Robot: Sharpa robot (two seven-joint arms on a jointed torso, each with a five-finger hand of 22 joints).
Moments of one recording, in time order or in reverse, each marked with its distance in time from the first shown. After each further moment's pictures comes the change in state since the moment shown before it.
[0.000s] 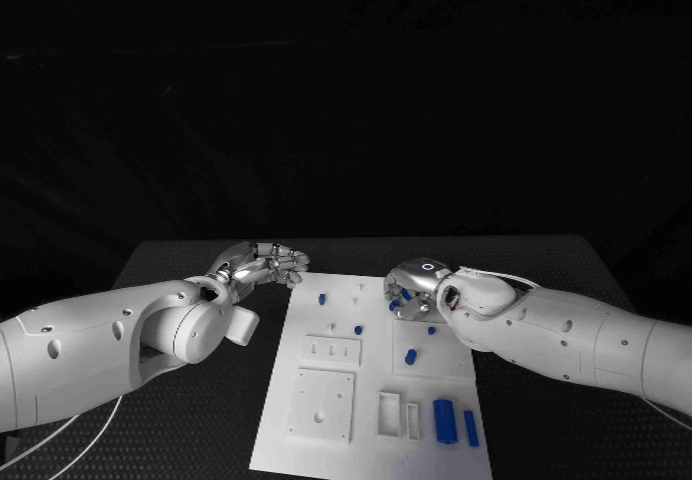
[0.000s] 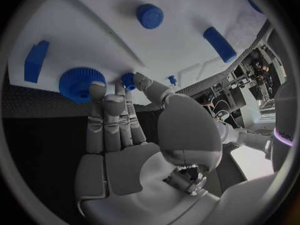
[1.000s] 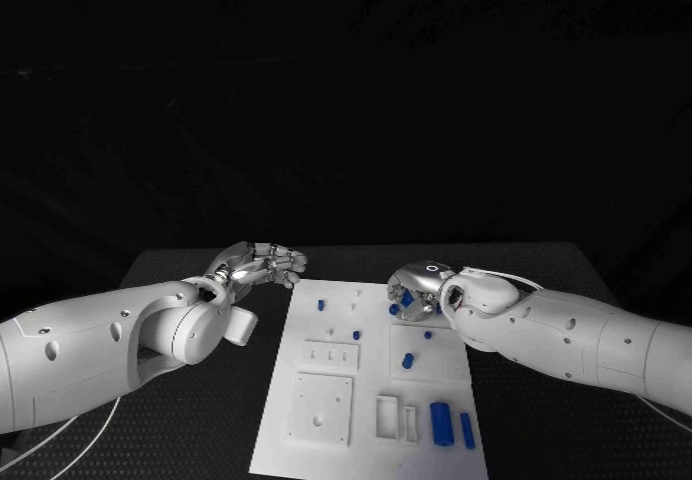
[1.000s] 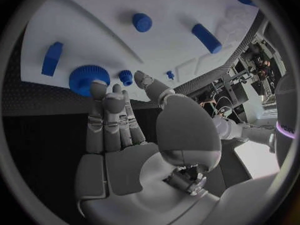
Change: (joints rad) left arm 0.000 0.001 0.000 -0.003 -0.001 -0.007 0.004; left_hand 0.017 0.001 -0.009 0.009 0.000 0.004 -0.004 0.004 -0.002 0.004 -0.003 0.013 0.001 0.000 0.000 0.008 -0.005 0.008 0.002 0.005 -0.004 0.006; right arm -0.007 -0.013 0.011 -0.010 0.051 0.033 0.006; right_hand -0.008 -0.016 -0.159 -0.016 0.097 -0.089 0.016 -0.032 -0.032 -0.108 0.043 -0.027 -0.037 0.017 0.030 -0.059 0.042 0.011 0.006 0.005 -0.047 0.000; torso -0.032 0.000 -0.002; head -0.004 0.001
